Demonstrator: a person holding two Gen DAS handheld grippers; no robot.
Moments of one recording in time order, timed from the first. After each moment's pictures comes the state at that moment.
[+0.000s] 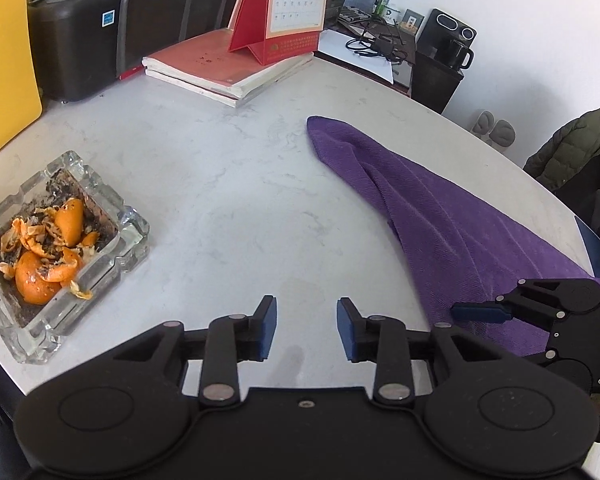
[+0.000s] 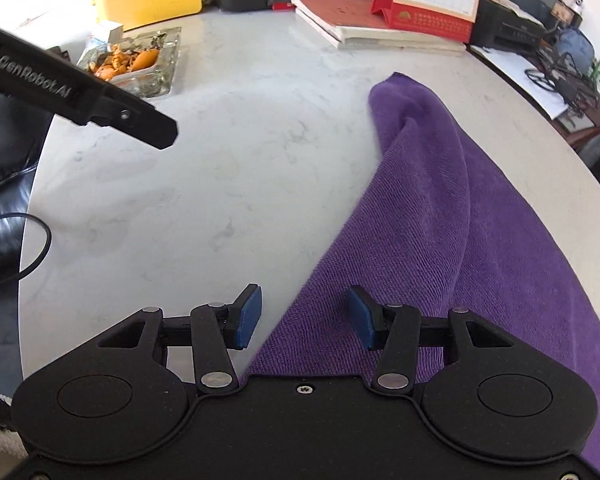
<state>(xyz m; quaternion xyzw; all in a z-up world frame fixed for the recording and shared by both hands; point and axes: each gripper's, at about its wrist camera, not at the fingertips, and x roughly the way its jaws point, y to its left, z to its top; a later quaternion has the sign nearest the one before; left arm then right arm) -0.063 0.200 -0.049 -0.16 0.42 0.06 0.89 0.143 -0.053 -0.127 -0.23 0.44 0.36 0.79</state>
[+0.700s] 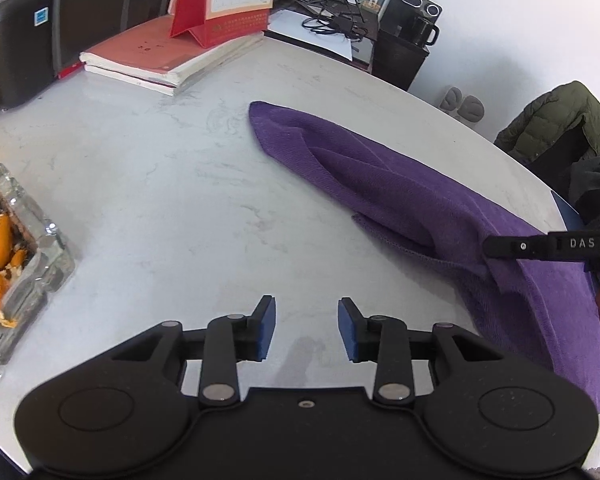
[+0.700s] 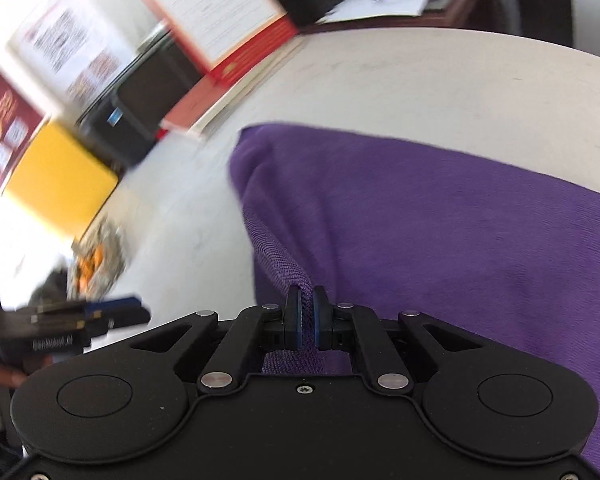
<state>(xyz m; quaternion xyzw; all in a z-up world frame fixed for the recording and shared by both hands) -0.020 0.167 -0.068 -0.15 0.45 -0.02 0.88 0.230 -0.200 -0.112 0.13 0.50 0.28 0.81</state>
